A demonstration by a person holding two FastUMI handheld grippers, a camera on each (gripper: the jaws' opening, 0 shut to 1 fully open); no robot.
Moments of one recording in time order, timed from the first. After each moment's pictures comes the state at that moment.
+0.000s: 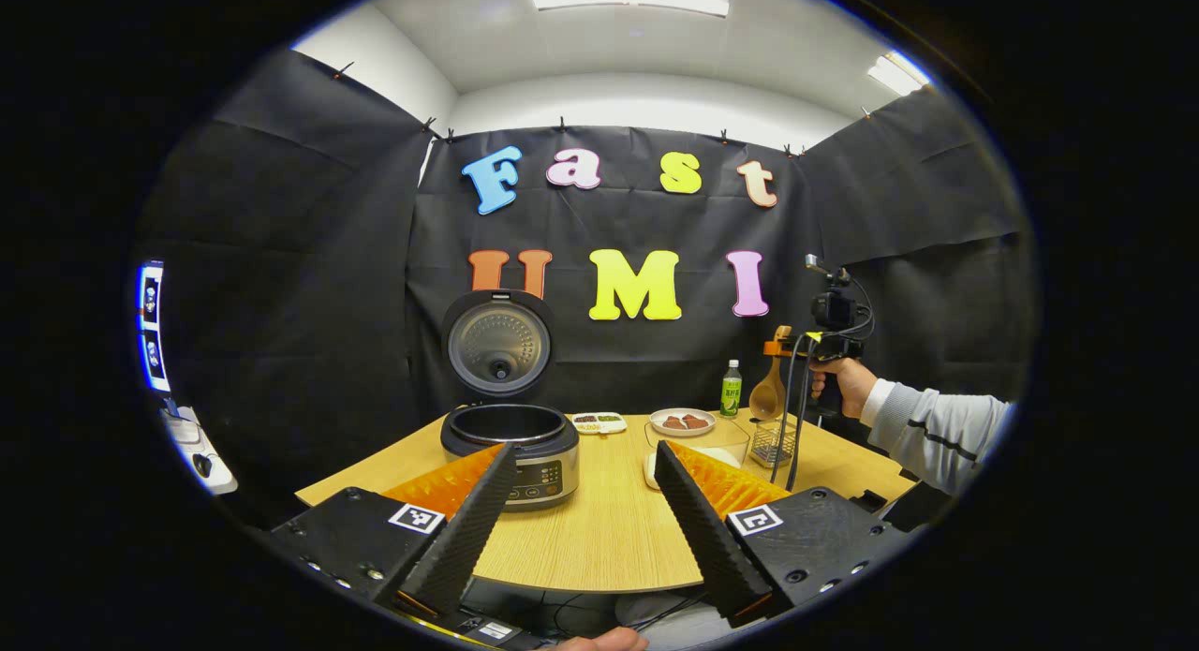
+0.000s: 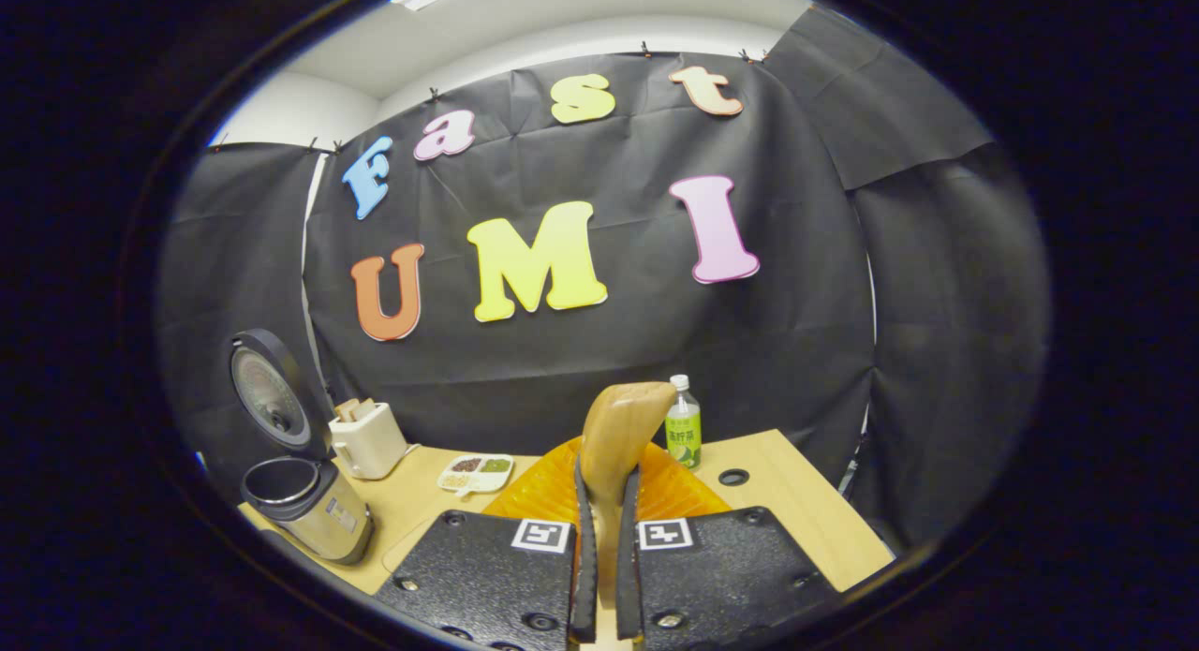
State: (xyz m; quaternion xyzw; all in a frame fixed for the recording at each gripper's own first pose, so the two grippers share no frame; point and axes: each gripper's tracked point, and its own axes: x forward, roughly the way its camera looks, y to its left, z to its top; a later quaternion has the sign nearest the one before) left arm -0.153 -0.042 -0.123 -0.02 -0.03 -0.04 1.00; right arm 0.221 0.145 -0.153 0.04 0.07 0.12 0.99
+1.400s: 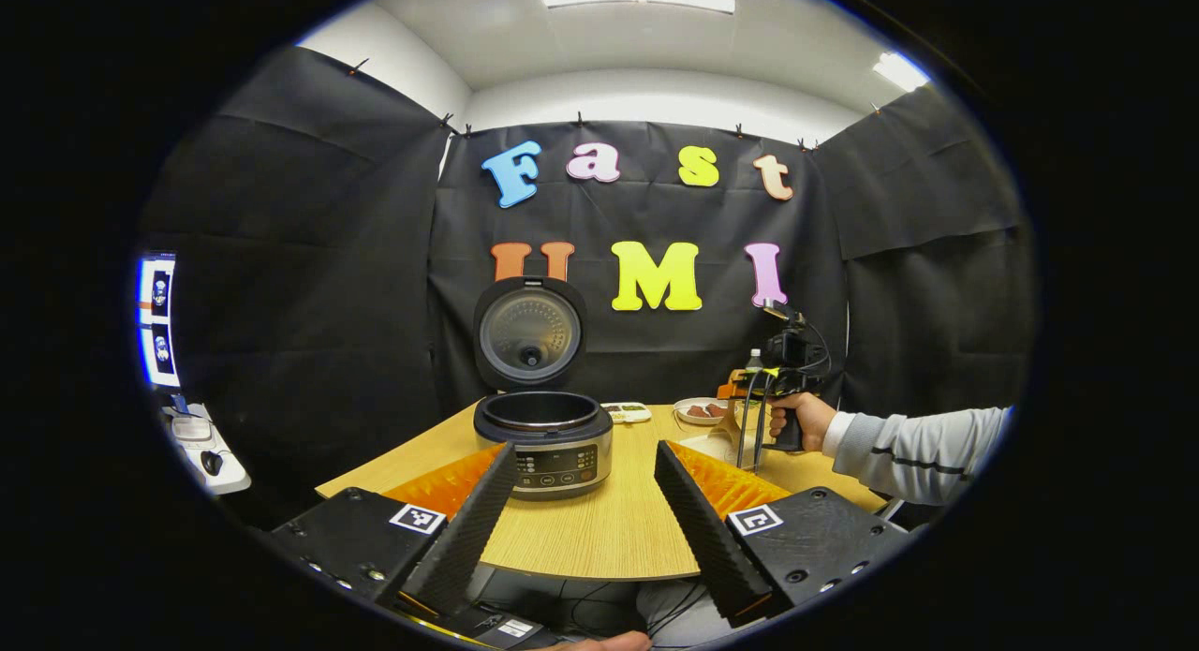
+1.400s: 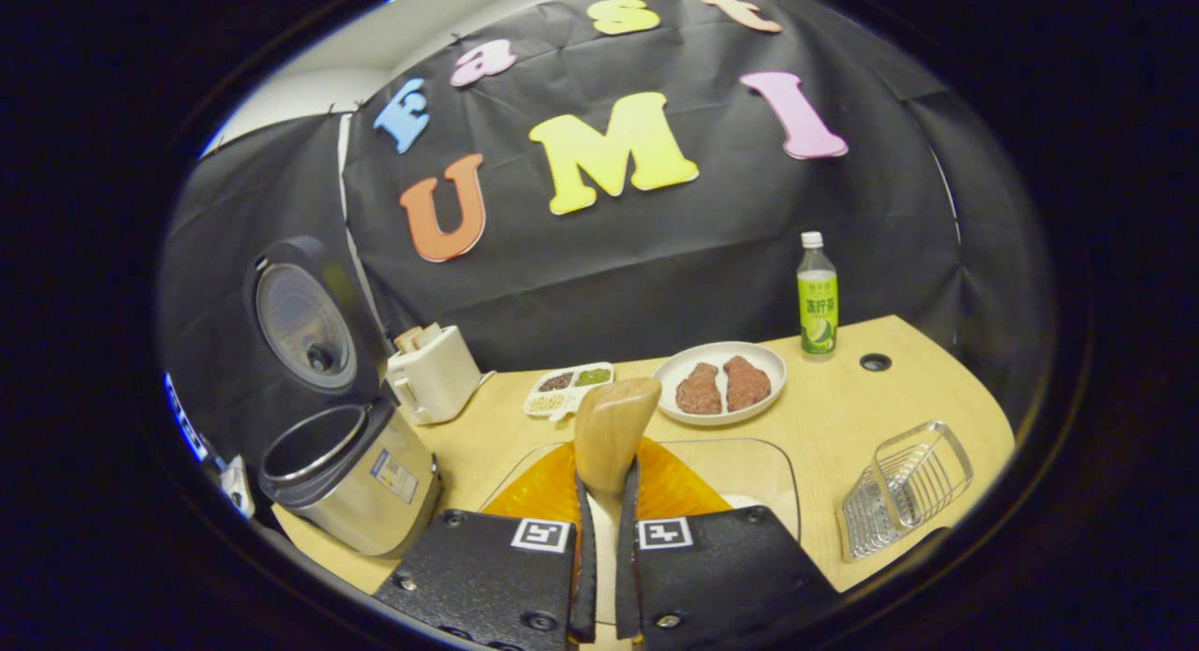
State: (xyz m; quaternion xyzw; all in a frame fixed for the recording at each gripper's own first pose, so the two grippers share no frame) left arm -0.164 -0.003 -0.145 -0.02 -0.01 -0.02 1.00; right arm 0.224 0.261 -0.293 0.12 0.21 0.19 0.95
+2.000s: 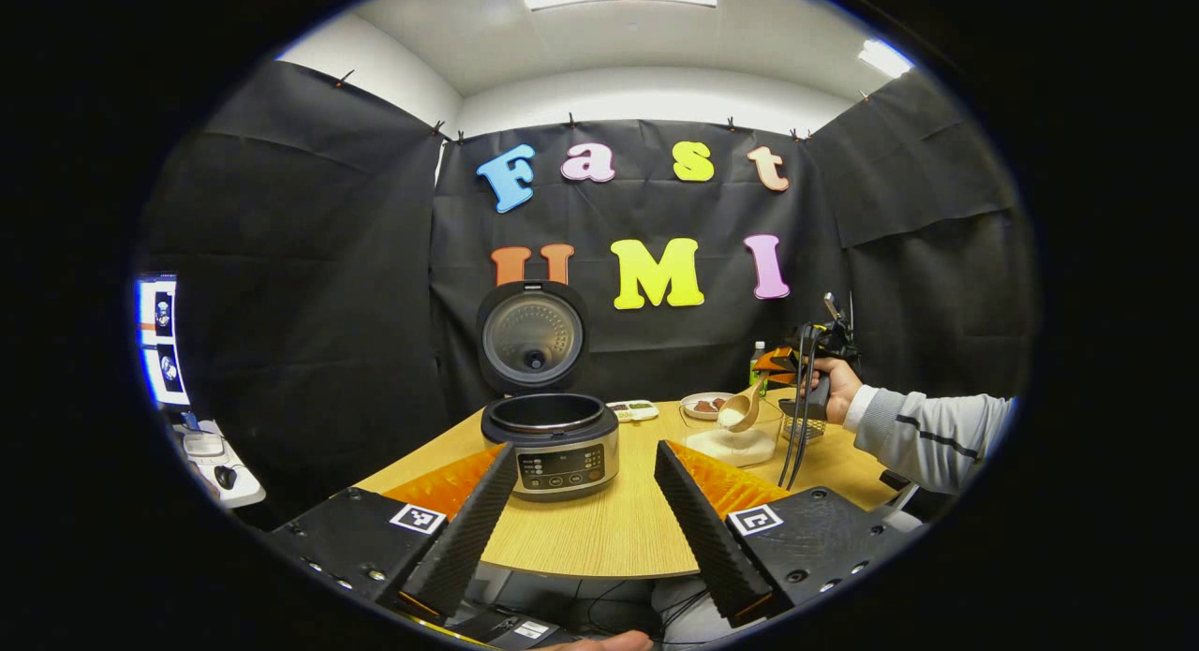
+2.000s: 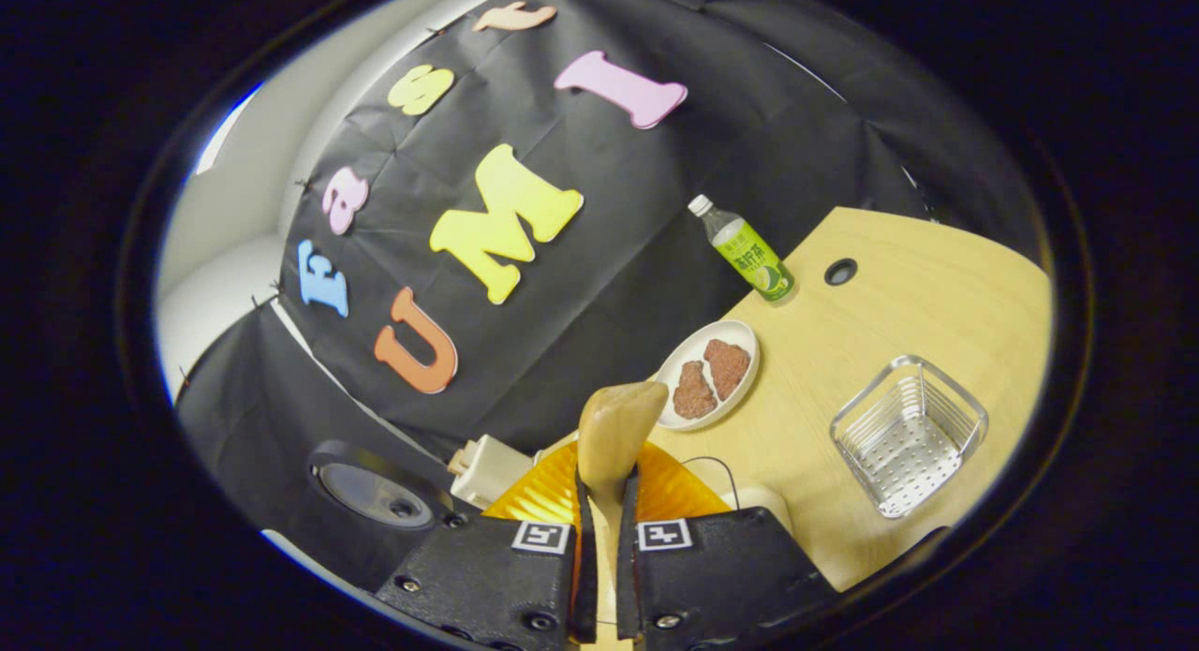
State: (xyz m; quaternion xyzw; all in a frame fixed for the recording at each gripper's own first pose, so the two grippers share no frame) left arm -0.168 -0.005 -0.140 0.00 -0.01 -0.01 1.00; right arm 0.237 0.199 -0.247 0.40 0.21 0.17 0.88
